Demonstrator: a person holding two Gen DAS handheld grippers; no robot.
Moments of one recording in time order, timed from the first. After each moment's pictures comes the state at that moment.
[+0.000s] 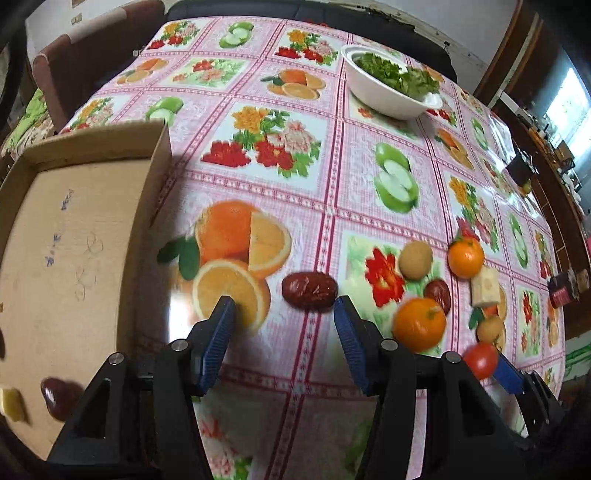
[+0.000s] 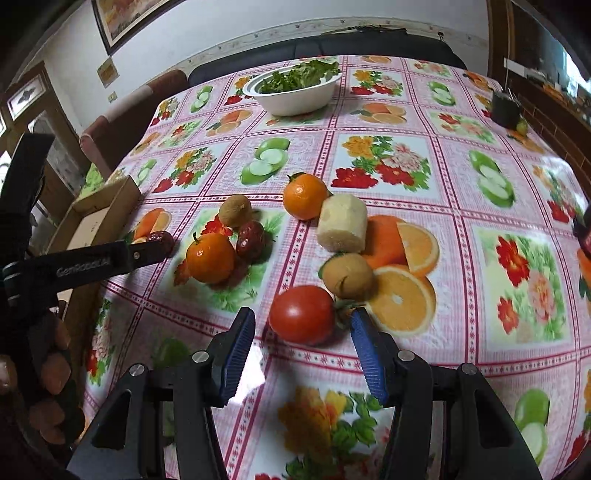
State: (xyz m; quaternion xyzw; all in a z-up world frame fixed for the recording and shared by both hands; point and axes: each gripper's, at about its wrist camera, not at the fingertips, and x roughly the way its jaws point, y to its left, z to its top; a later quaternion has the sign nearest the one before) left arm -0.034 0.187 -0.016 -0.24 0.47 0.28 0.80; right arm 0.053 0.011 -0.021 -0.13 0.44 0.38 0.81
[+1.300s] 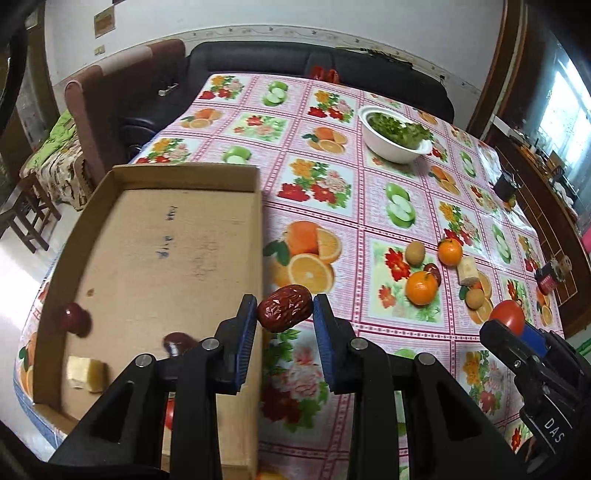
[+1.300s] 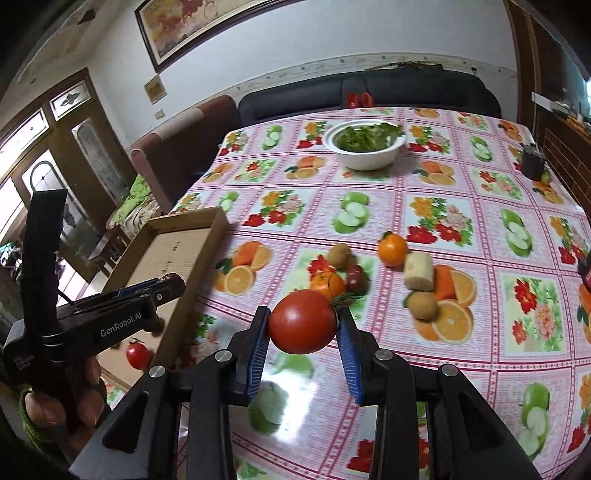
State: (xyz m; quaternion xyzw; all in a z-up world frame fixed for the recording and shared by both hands) left arm -0.130 0.178 0.046 -0.21 0.40 0.32 0.83; right arm -0.011 0.019 0.051 -0.09 0.39 0.46 0.79
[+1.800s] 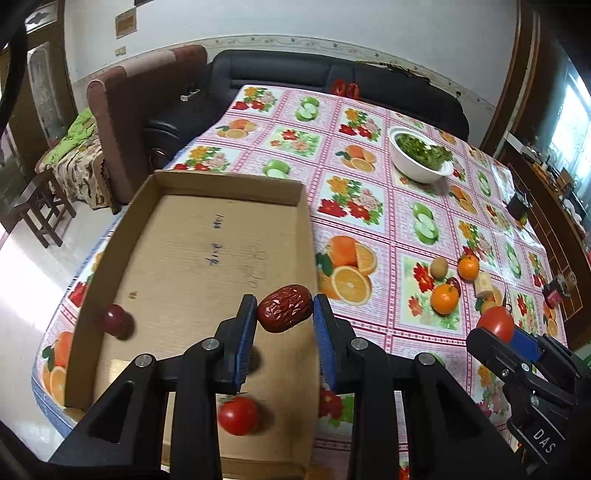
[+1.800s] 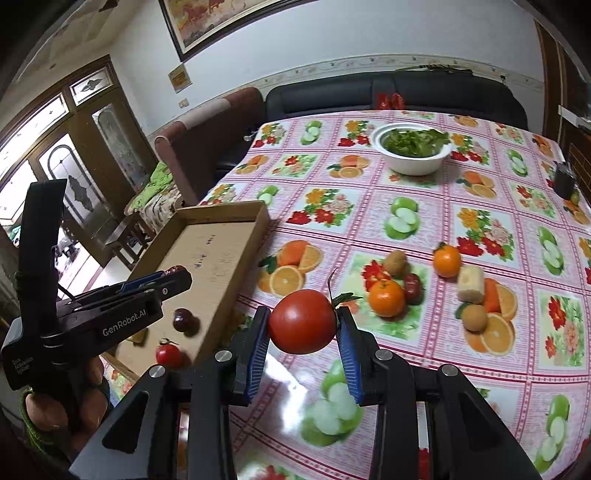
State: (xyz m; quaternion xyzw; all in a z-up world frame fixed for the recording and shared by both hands) left arm -0.163 0.200 0.059 -0.21 0.38 0.35 0.83; right arm -0.040 0.056 0.057 -0.11 0.38 0.50 0.77
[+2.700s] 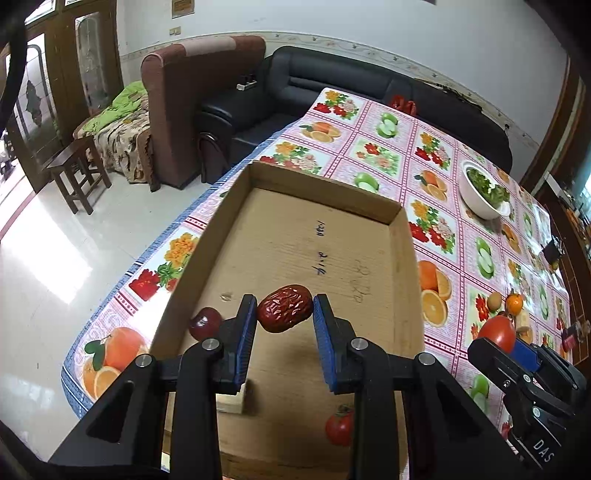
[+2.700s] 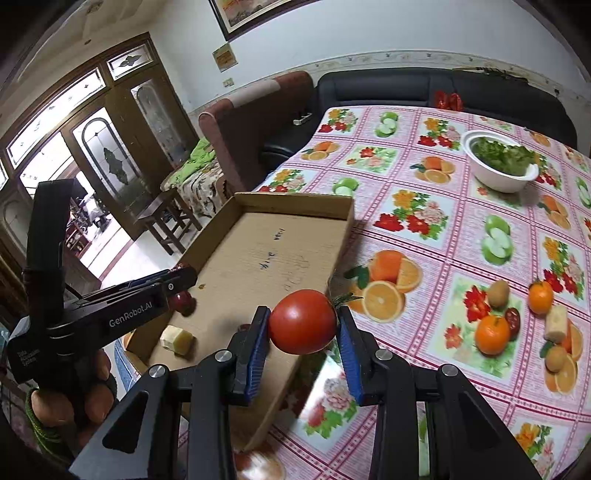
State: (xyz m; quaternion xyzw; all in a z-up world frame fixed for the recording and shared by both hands) left arm -0.222 0.261 0.051 -0.25 0.37 0.42 0.79; right arm -0.081 0.137 0.051 -0.13 0.38 0.57 0.72
